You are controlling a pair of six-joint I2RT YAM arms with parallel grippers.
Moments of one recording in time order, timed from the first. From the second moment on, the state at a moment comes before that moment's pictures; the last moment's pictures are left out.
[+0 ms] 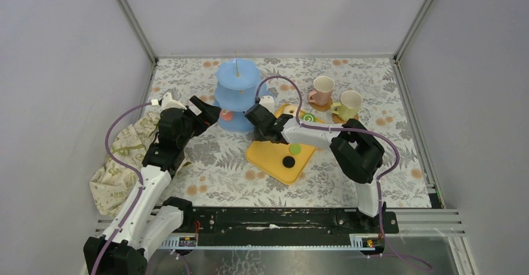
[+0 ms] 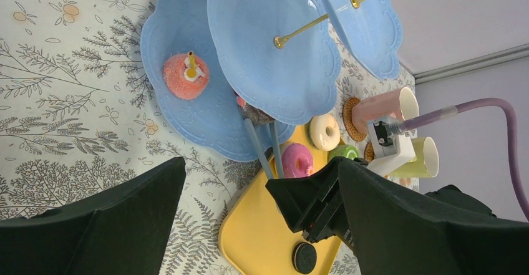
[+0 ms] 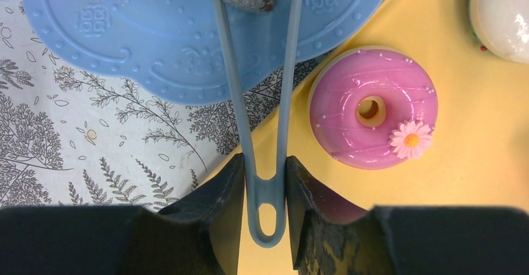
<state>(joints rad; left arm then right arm) -0.20 0.83 0.66 -0.19 -0.01 -0.78 0.92 1.98 1.38 -0.34 0.36 0.65</state>
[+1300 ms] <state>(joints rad) -0.20 0.83 0.65 -0.19 -0.01 -0.78 1.13 1.58 0.98 -0.30 0.46 0.71</state>
